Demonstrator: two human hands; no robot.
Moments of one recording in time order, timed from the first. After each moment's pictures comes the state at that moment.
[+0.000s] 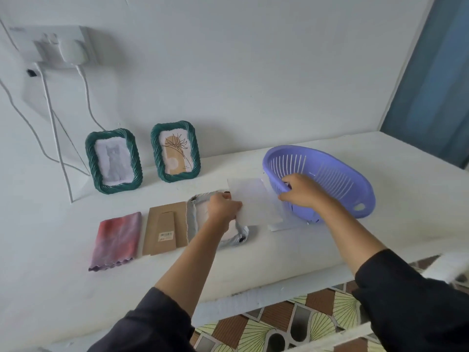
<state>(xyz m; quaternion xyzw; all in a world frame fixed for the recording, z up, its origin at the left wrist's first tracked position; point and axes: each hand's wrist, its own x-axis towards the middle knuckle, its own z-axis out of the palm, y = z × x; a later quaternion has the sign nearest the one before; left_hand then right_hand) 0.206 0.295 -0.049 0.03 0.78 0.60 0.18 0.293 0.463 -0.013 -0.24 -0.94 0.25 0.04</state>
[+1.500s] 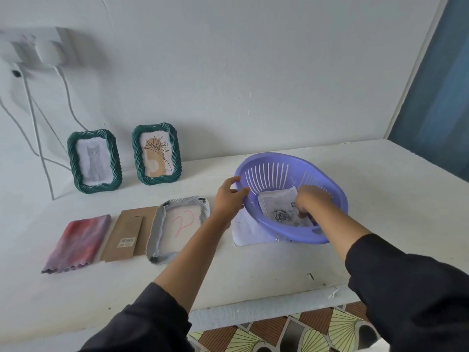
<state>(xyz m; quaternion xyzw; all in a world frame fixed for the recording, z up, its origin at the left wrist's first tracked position) 0.227 0.395 -0.037 0.09 0.75 0.64 0.16 0.286 0.558 -0.022 -0.36 -0.92 0.07 -0.16</state>
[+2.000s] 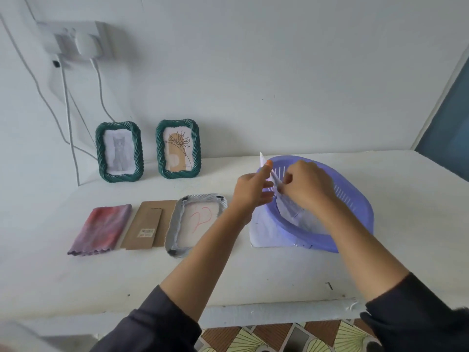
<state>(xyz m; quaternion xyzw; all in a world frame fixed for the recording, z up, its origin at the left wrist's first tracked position) 0.249 0.382 0.007 0.09 0.69 0.70 0.17 0.304 0.486 0.038 -0.19 -0.96 0.16 0.12</state>
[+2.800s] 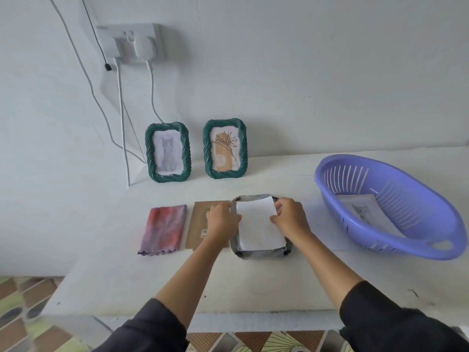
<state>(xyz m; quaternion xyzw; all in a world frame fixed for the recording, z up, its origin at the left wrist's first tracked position) 0.175 0.215 -0.061 0.07 0.94 0.34 0.06 0.219 0.364 -0.072 -0.22 -0.91 0.35 0.09</state>
